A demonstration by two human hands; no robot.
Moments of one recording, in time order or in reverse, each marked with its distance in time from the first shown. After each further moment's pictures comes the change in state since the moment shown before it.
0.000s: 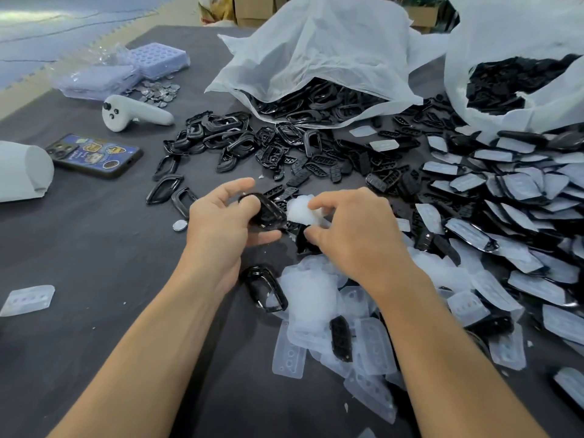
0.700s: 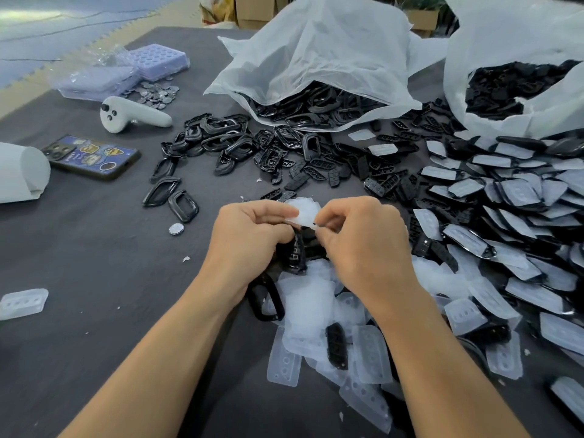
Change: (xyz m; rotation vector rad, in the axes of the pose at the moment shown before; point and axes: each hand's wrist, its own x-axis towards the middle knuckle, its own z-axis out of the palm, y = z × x) left_hand -0.011 -0.008 0.010 0.383 -0.201 0.071; right_hand -0.009 0.002 -0.001 0.091 0.127 0.067
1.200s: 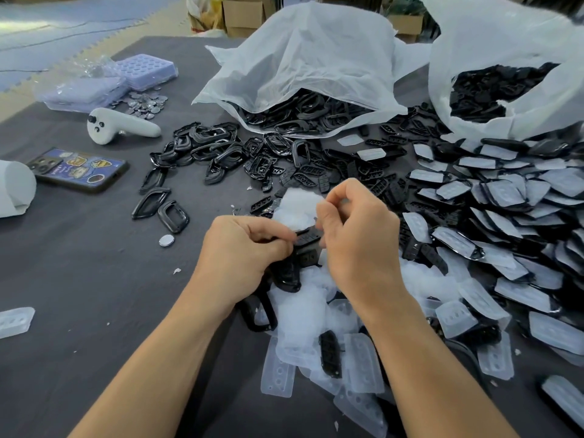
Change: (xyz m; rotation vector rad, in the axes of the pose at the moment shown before) left_hand -0.003 -0.001 -0.003 0.105 -0.080 0.133; right_hand 0.004 0.006 0.006 0.306 0.165 0.041
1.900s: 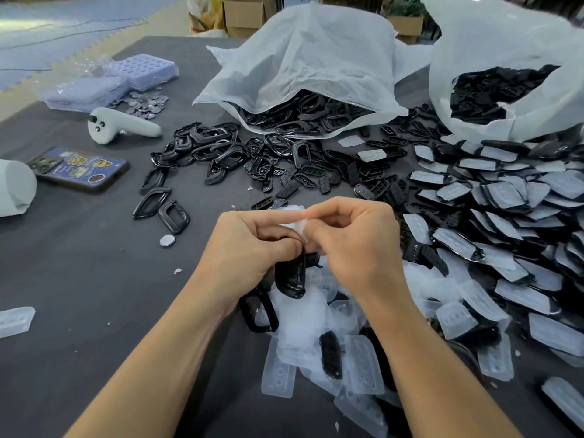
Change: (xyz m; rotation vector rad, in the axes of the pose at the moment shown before) left_hand -0.002 0.008 0.000 -0.219 -0.159 -0.017; right_hand -0.003 -0.006 -0.003 0.372 -0.139 0.115
